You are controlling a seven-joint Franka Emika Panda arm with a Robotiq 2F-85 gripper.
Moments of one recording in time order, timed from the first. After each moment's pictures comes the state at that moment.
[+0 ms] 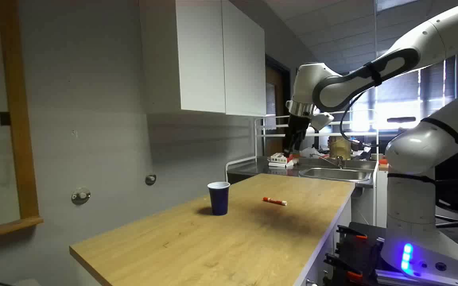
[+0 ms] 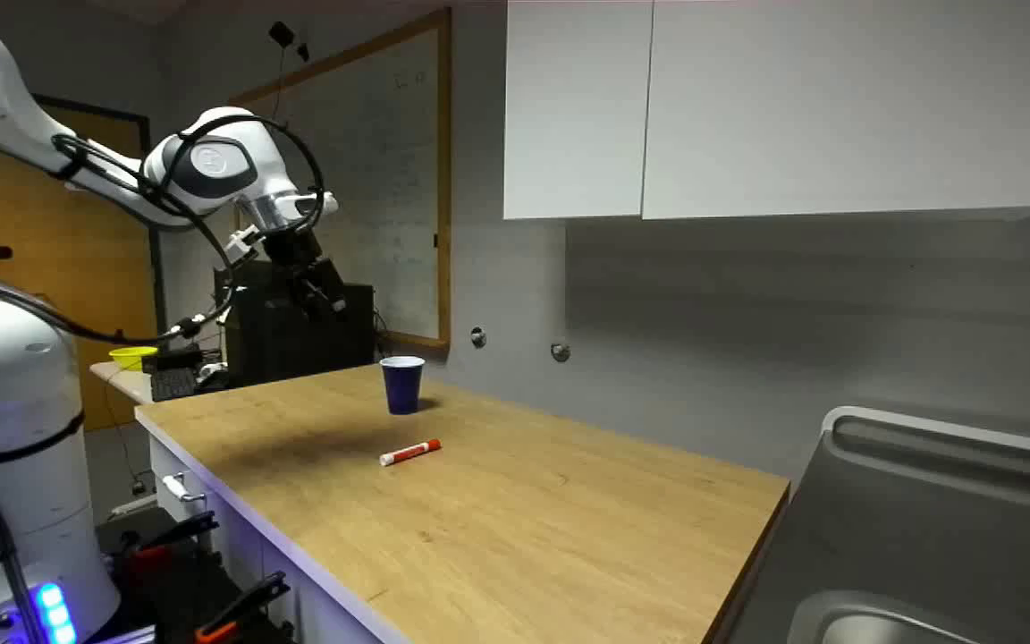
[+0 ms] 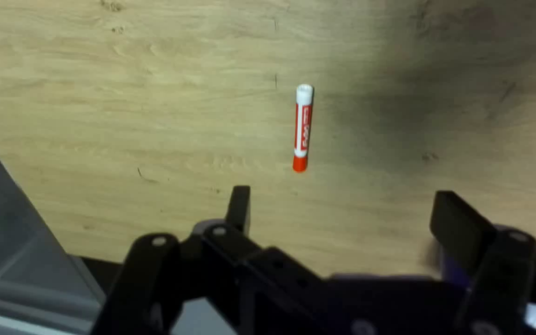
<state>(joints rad) -0.09 -0.88 0.17 -2.81 -0.18 2.24 0.19</state>
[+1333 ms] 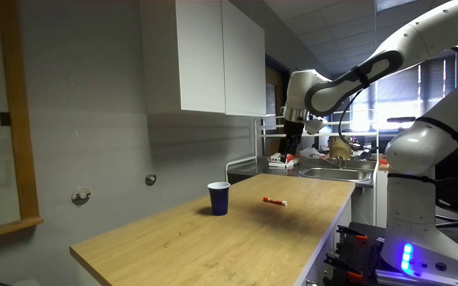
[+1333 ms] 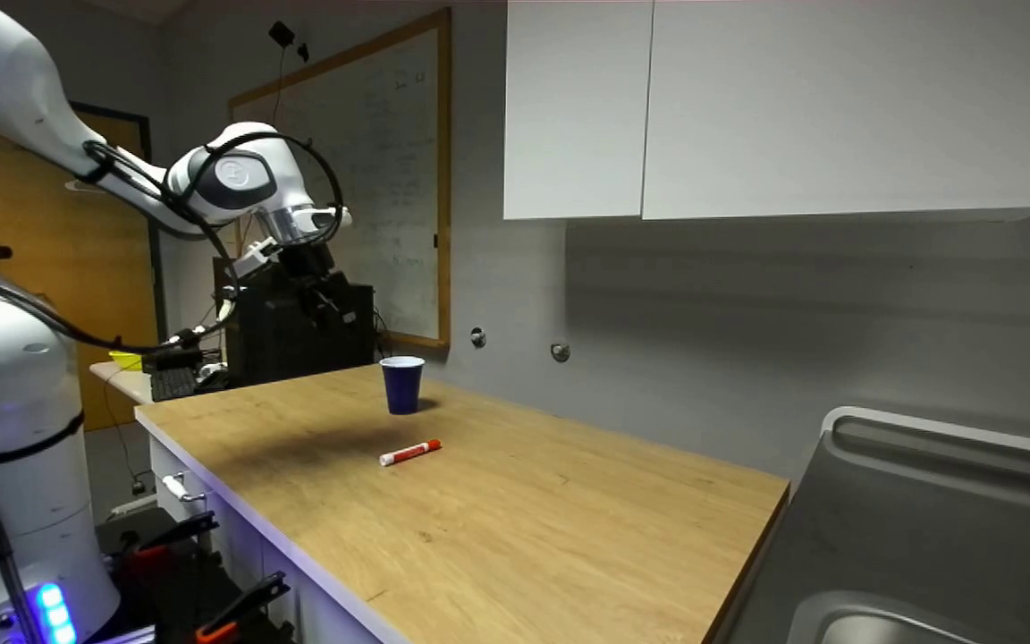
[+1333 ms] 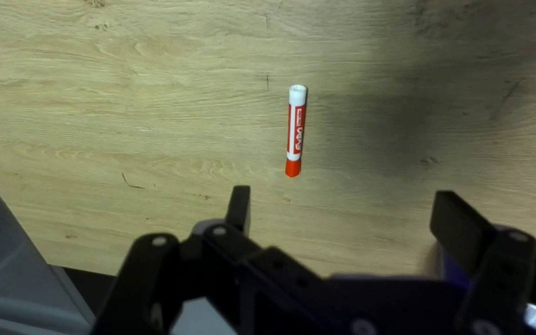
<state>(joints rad) -0.10 -0.77 0.17 -2.77 -0.18 2.29 0.19</state>
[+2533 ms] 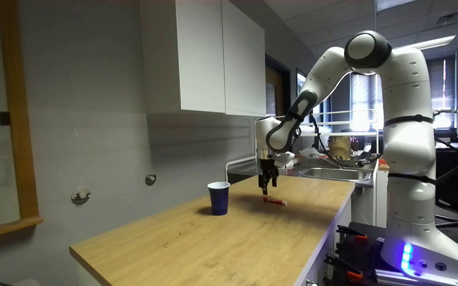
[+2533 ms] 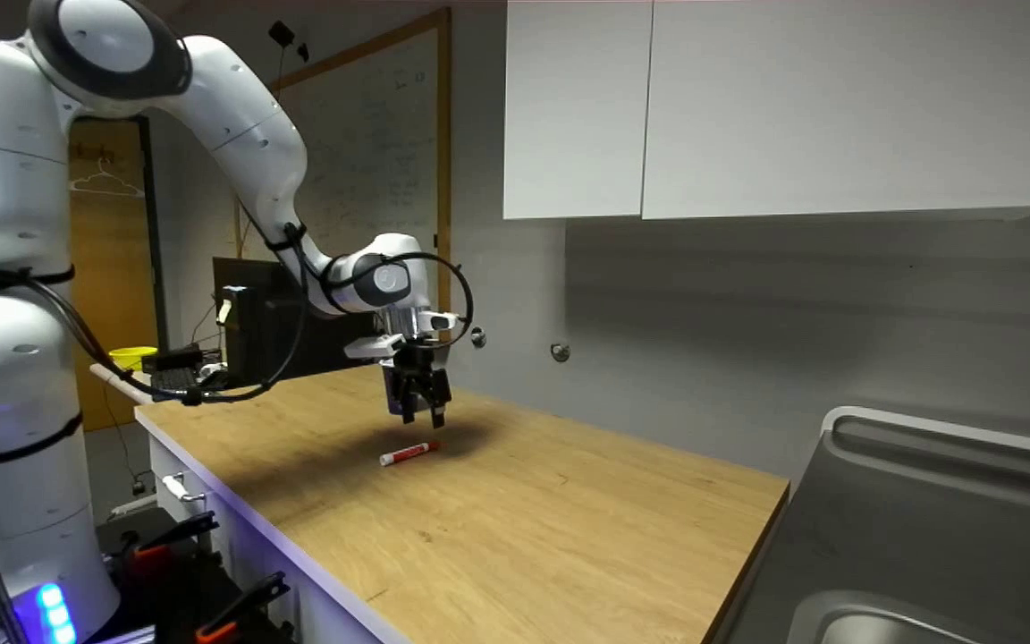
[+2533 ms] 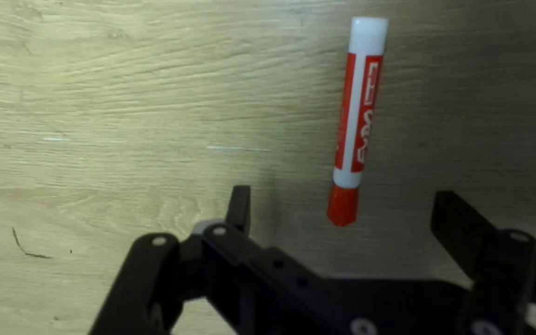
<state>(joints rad) -0.15 0.07 0.02 -2.39 -0.32 2.50 0.17</state>
